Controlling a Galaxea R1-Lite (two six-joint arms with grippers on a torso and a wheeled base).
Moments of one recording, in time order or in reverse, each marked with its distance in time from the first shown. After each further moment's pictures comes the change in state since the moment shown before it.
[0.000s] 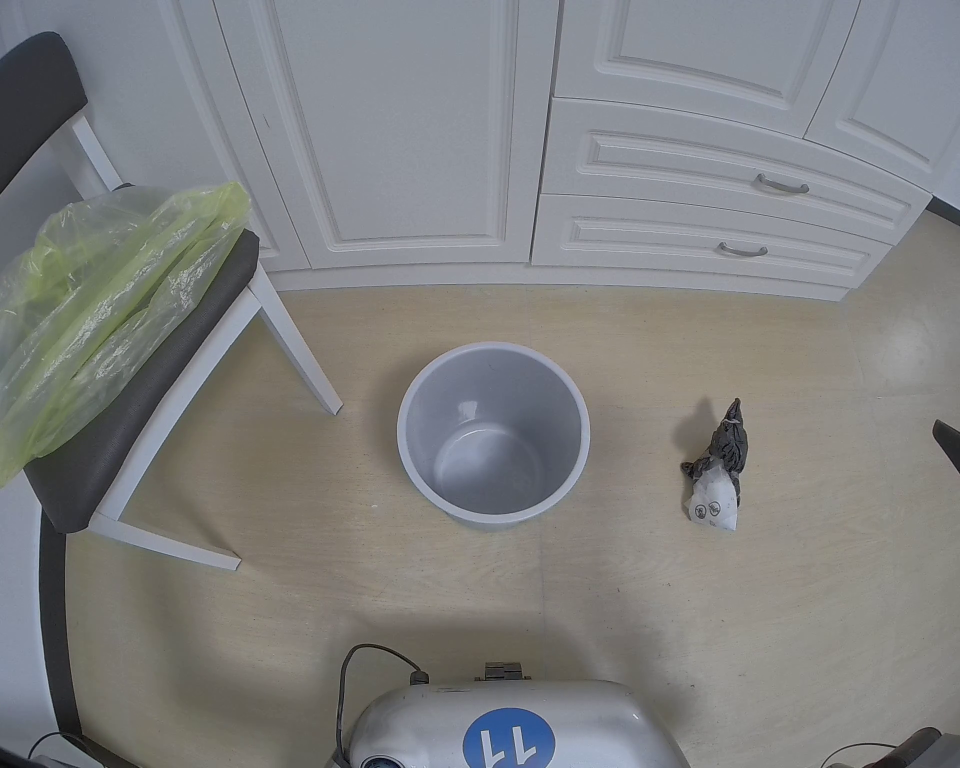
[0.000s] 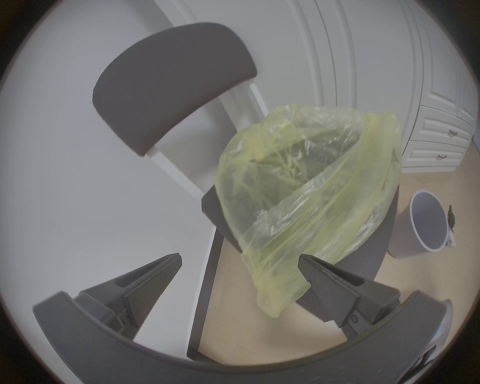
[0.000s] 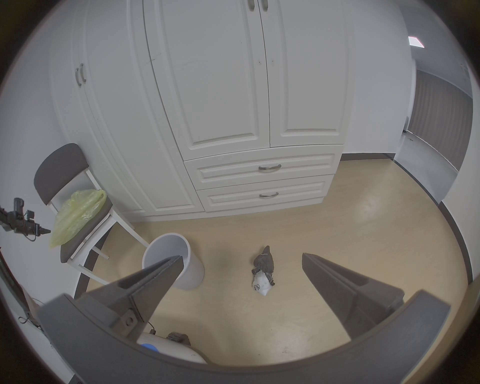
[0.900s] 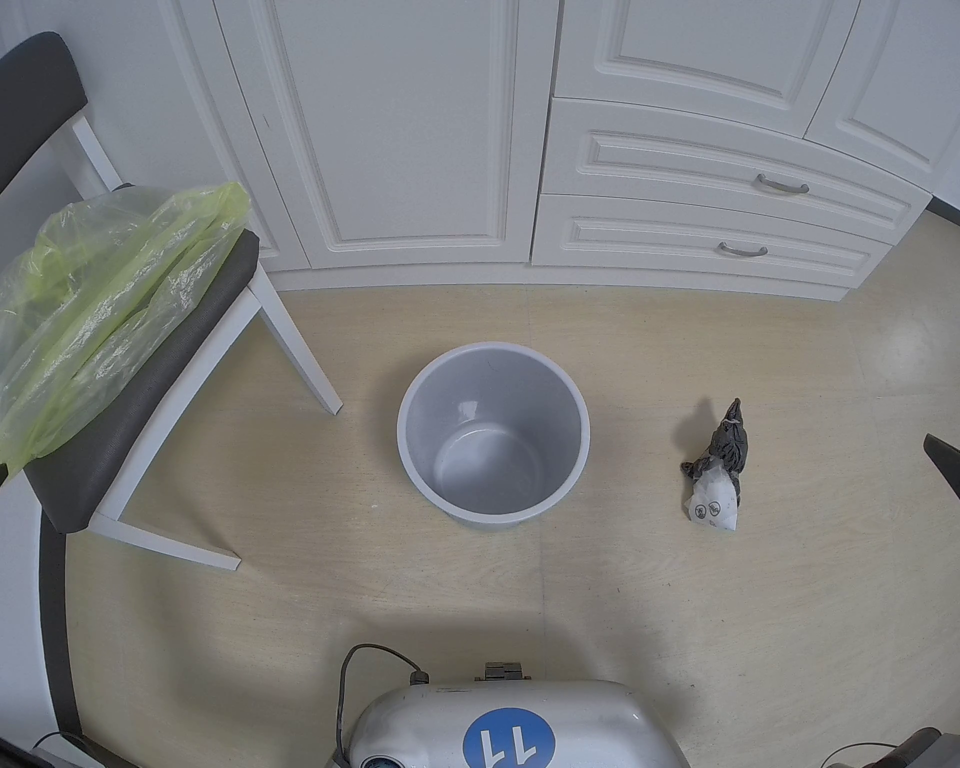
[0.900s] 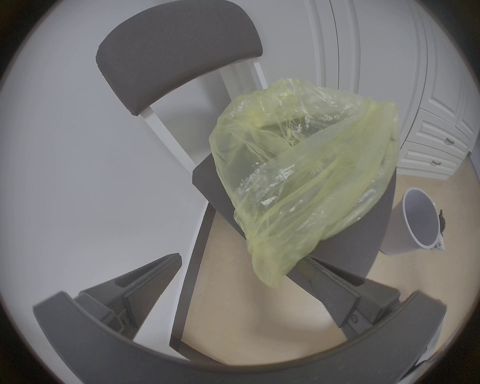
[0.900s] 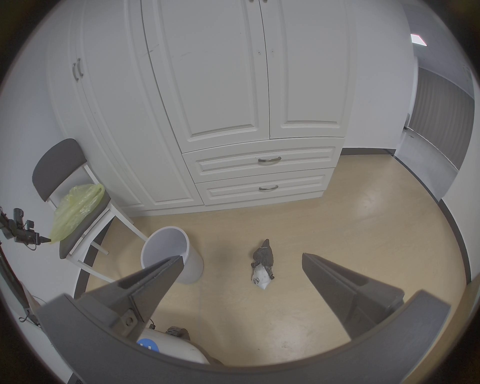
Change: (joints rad) left arm 0.095 0.046 0.150 -0.076 -0.128 0.004; right arm 0.000 0.012 0.025 0.000 0.000 -0.003
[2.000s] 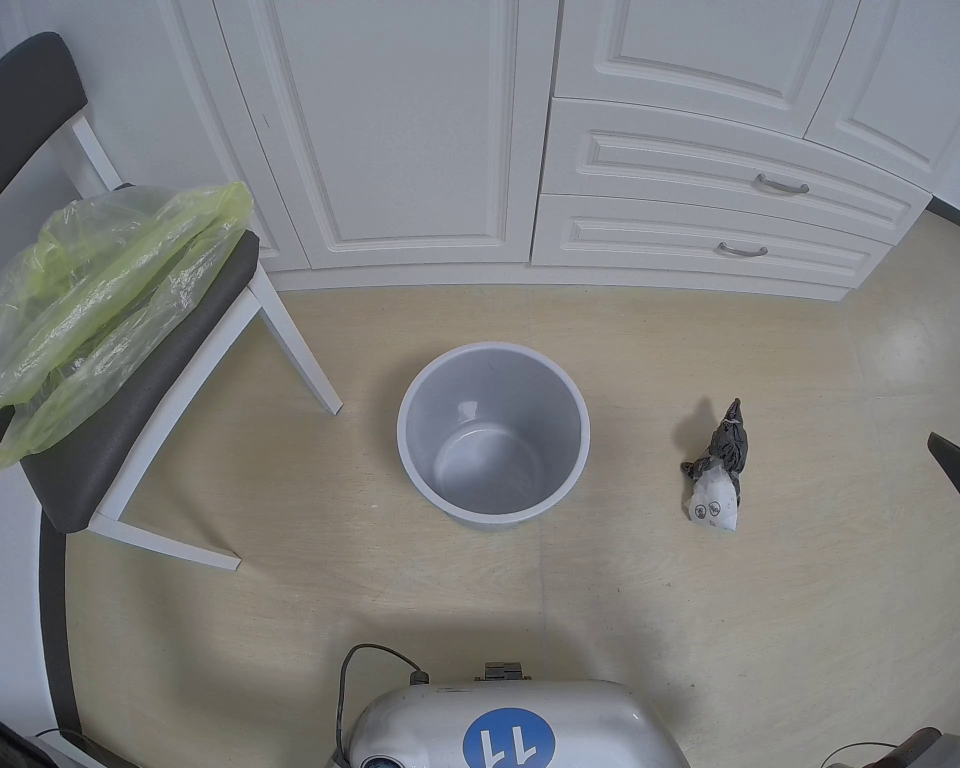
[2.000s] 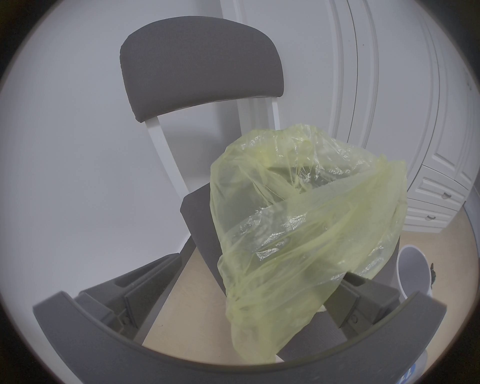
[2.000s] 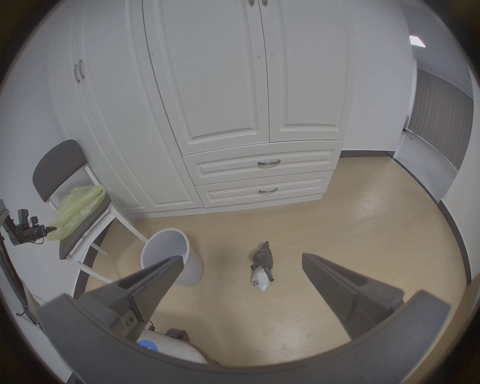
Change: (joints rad) left arm -0.108 0.142 0.098 -0.527 0.005 -0.379; right arm -0.001 -0.016 0.002 -0.004 -0.003 -0.002
